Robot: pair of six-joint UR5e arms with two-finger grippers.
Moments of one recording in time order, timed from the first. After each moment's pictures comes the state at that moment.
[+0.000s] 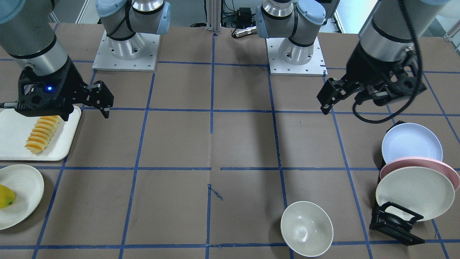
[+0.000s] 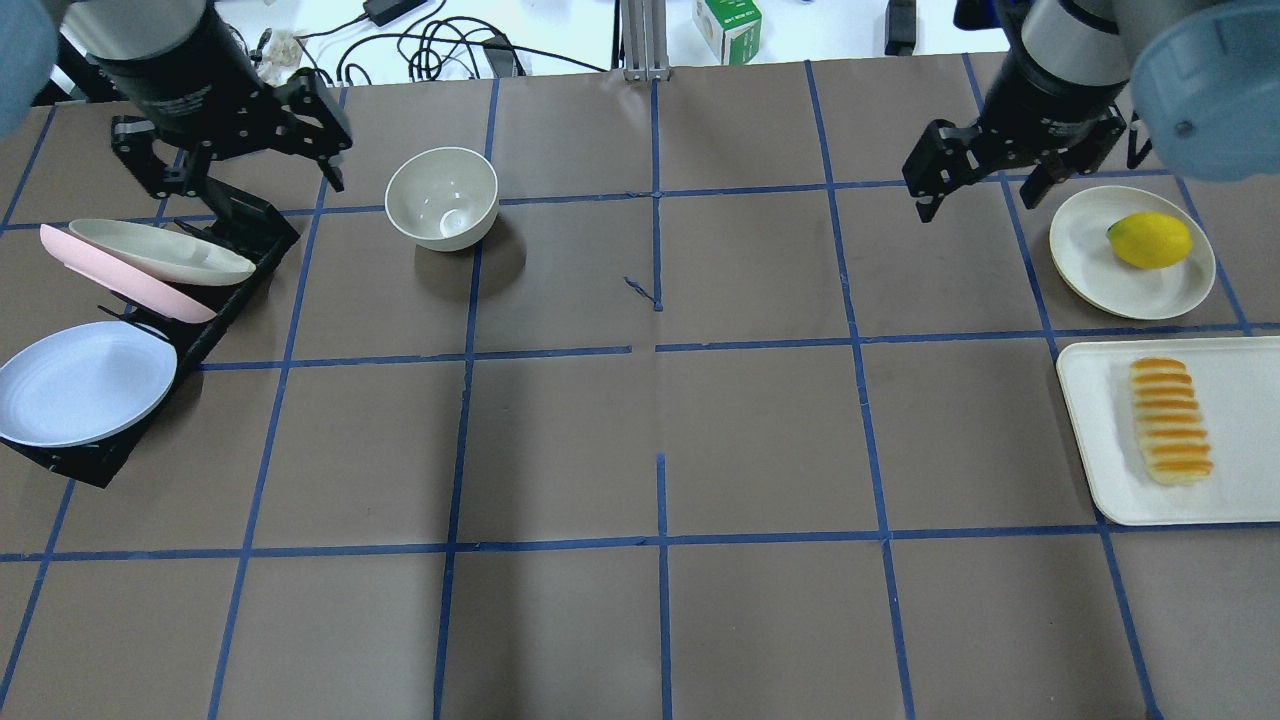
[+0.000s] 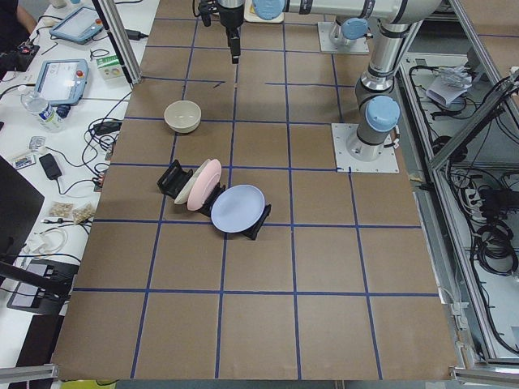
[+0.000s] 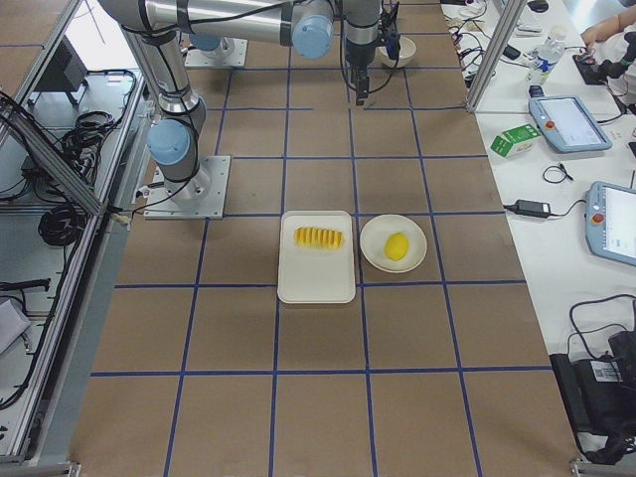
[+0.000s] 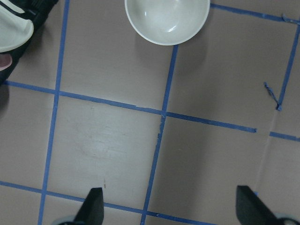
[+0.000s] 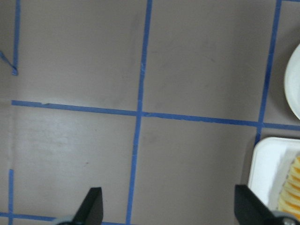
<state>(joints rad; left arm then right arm) -1.45 -1.64 -1.45 -1.62 1.60 -0.21 1.45 -1.52 1.63 -1.71 -1.57 -0.22</state>
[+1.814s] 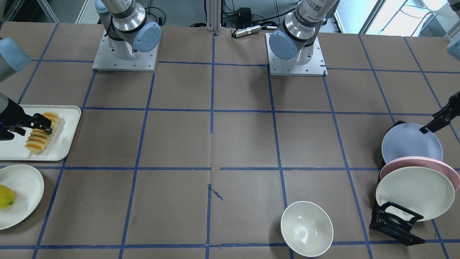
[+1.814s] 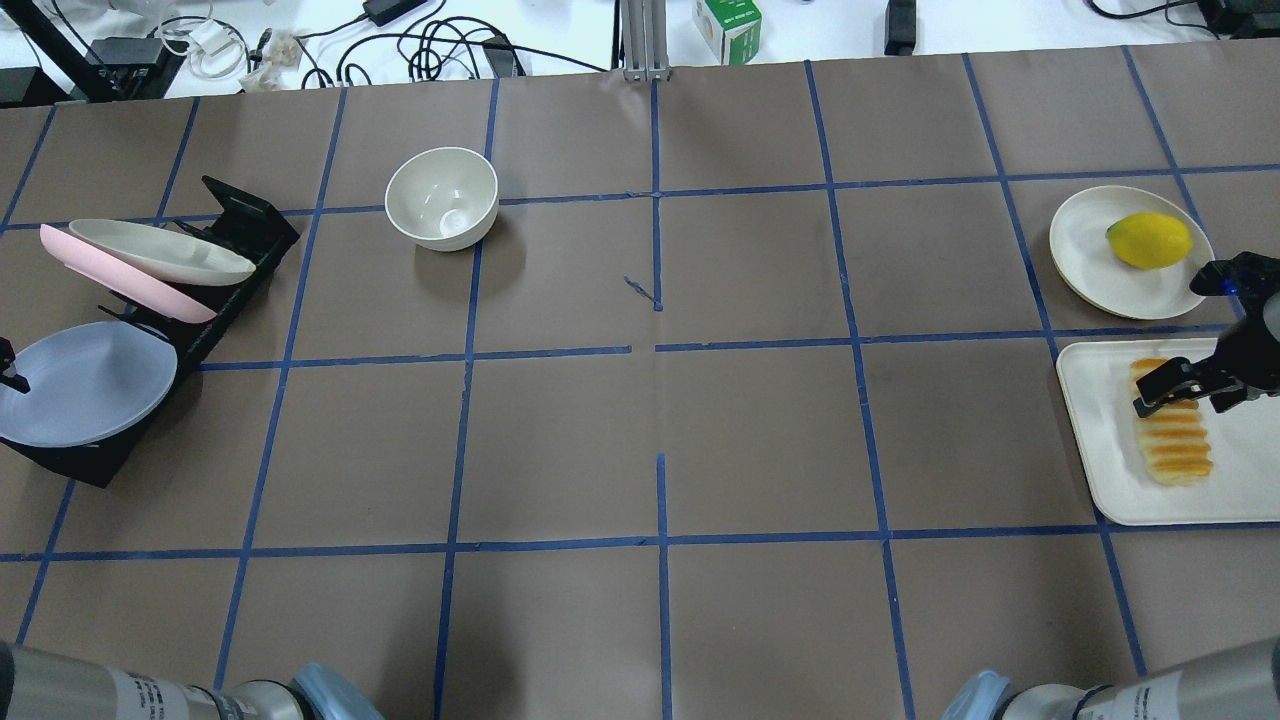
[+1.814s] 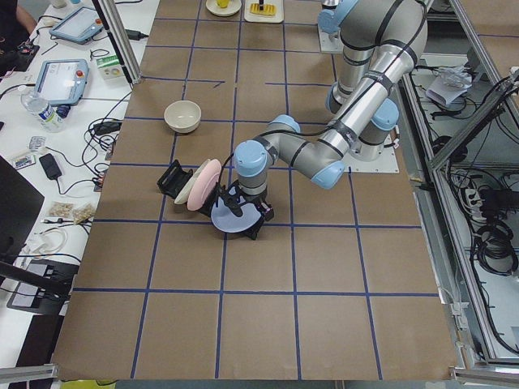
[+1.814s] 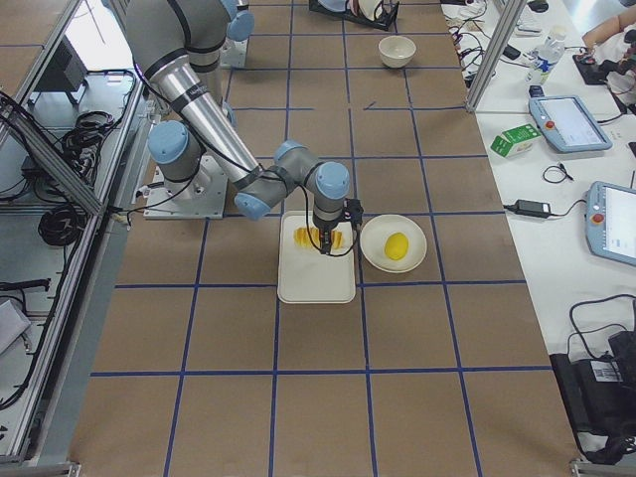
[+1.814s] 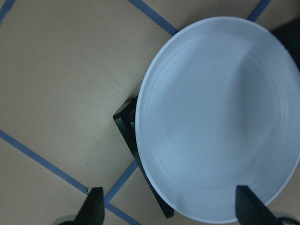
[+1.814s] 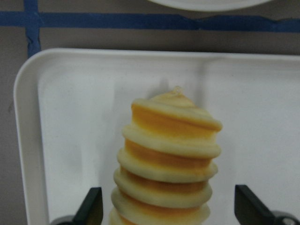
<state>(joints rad) -0.69 -1.88 -1.73 -1.18 1.59 0.20 0.84 -1.29 2.07 -2.26 -1.56 -0.76</state>
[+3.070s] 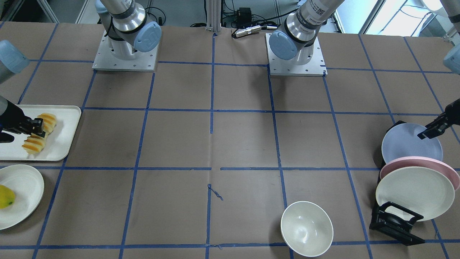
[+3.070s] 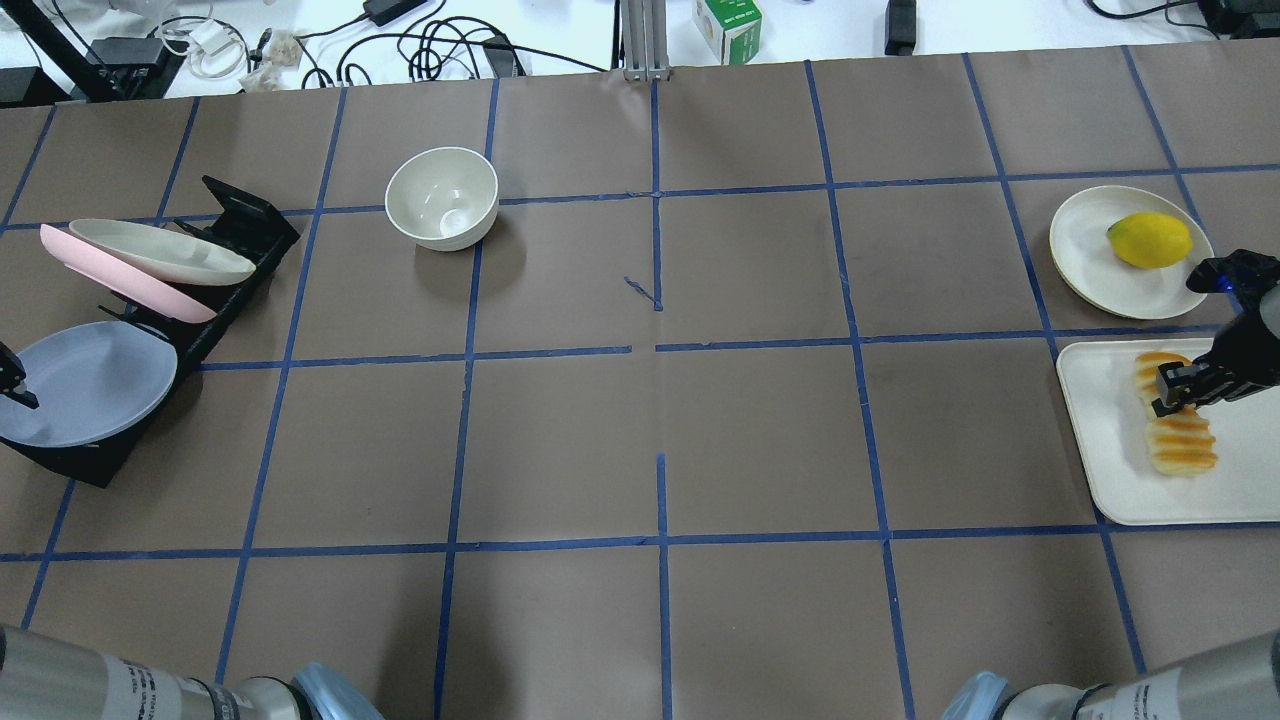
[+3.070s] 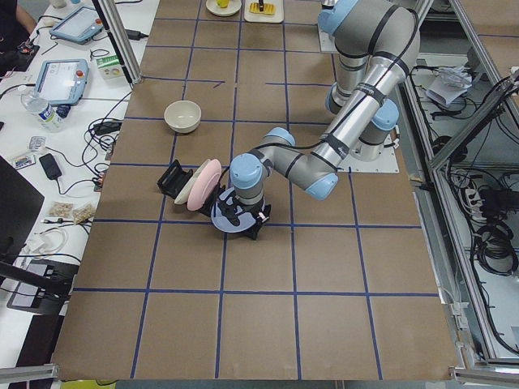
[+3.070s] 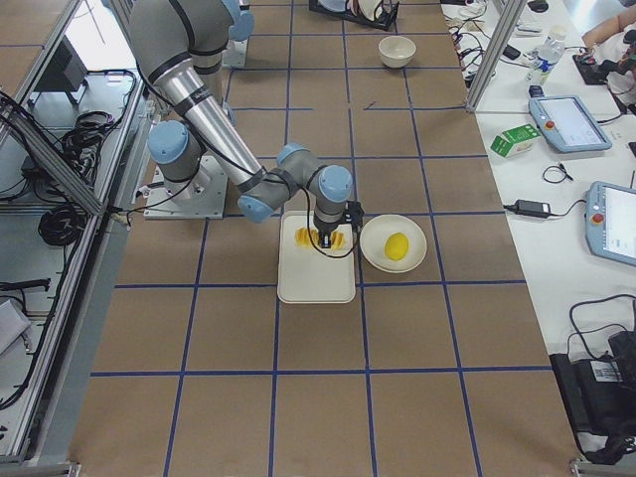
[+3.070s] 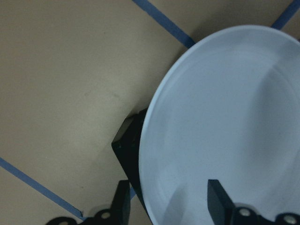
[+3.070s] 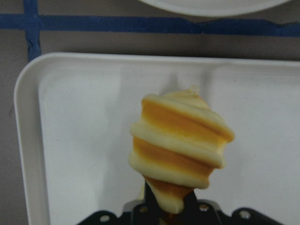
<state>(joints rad) -0.69 -1.93 -1.73 -1.13 1.60 0.20 0.86 -1.28 2.03 -2.23 -1.57 -0.76</state>
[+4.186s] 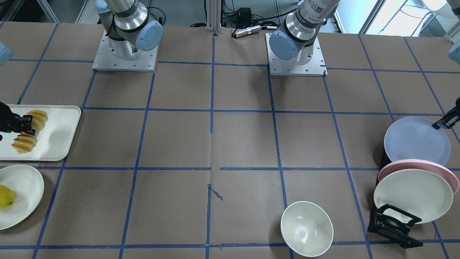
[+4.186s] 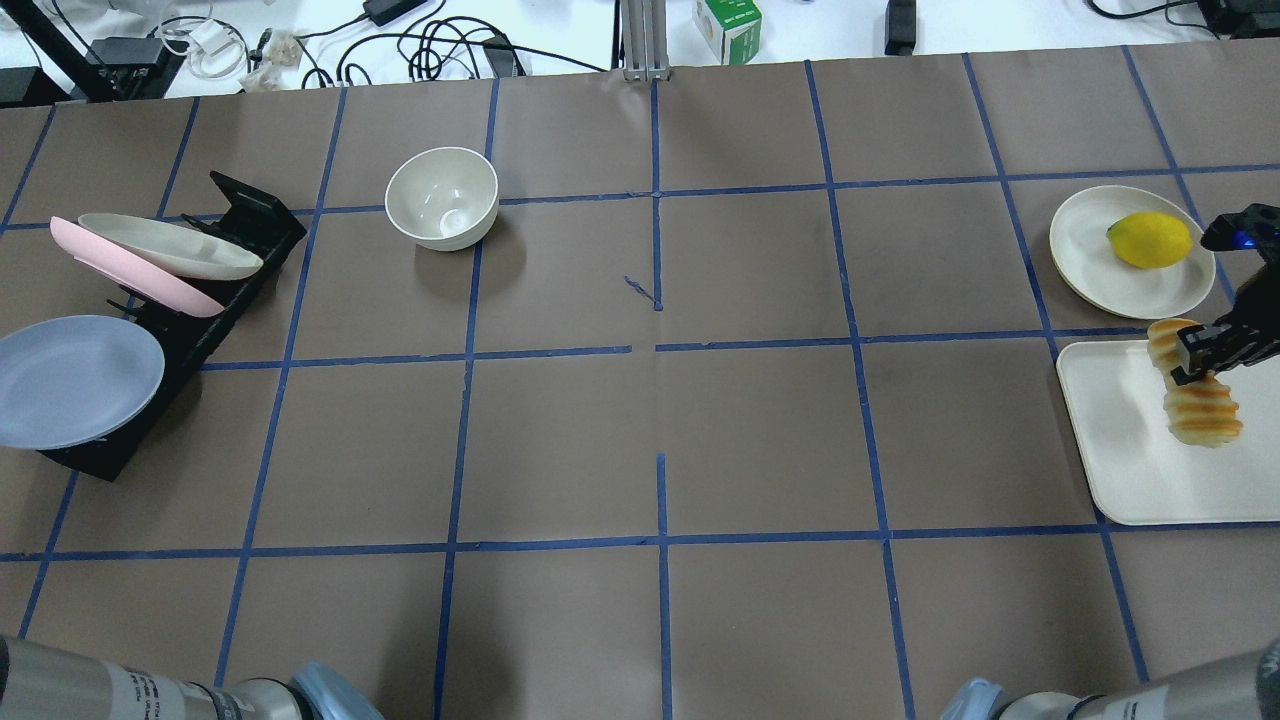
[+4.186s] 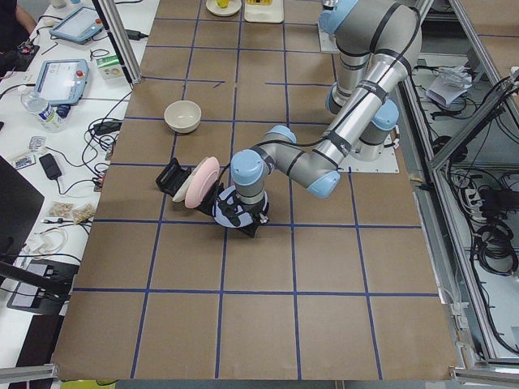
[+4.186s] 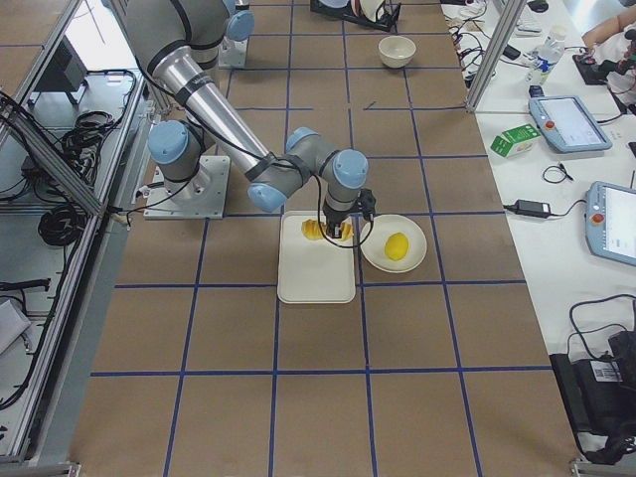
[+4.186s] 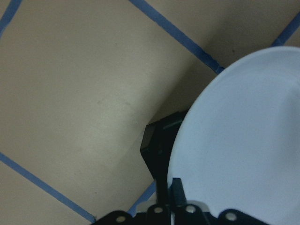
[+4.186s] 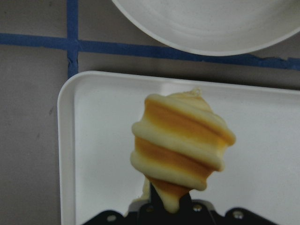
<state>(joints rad) -0.68 -1.88 -1.70 -1.14 1.67 0.23 0.90 -1.32 1.93 -2.06 -1.59 -0.77</state>
